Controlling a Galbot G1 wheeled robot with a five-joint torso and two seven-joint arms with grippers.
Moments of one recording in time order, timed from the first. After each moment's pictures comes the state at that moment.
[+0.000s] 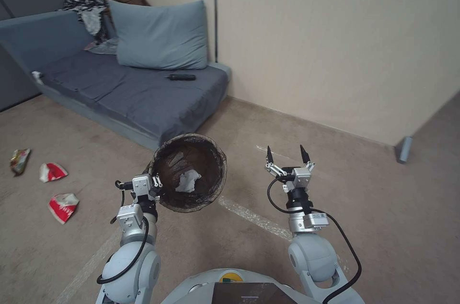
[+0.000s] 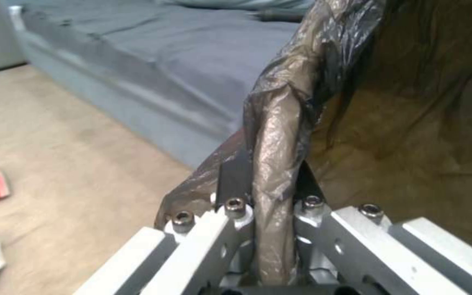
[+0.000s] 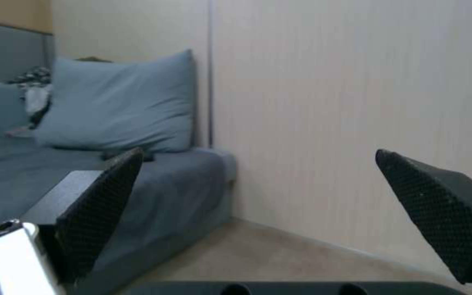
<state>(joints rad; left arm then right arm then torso) 1.69 -1.52 -0.50 -2.31 -0.10 0.31 -0.26 -1.55 1.42 0.38 2.06 0.02 0.30 0.15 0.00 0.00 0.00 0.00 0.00</state>
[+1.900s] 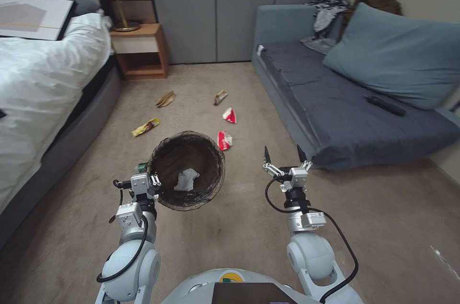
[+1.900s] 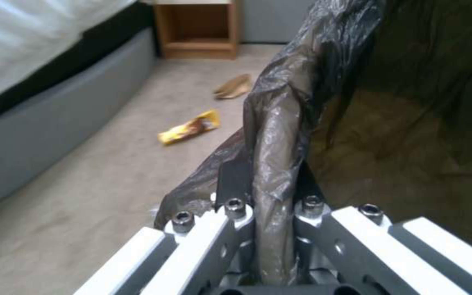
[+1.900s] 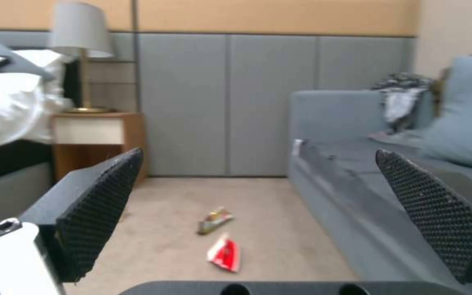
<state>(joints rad) 1.67 -1.53 -0.50 -2.32 -0.09 0.32 -0.27 -1.54 1.42 0.38 2.05 0.02 0.31 0.13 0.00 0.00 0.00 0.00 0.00</state>
